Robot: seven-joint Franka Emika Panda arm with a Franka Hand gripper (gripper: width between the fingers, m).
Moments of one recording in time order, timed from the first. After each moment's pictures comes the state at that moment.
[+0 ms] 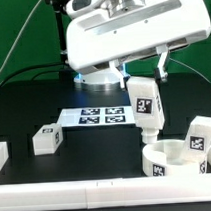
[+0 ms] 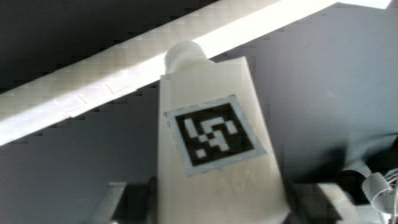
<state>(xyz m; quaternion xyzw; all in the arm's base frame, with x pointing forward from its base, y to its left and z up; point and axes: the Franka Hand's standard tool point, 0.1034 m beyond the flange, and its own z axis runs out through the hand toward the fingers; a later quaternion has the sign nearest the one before) 0.621 0.023 0.148 -0.94 0.17 -0.28 0.09</state>
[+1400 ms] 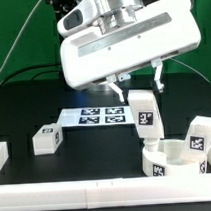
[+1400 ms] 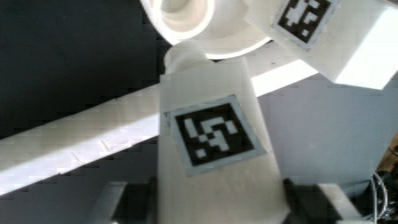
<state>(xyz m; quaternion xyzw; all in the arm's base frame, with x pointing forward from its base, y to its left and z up) 0.605 0.023 0.123 -0.95 0.13 -0.24 0.13</state>
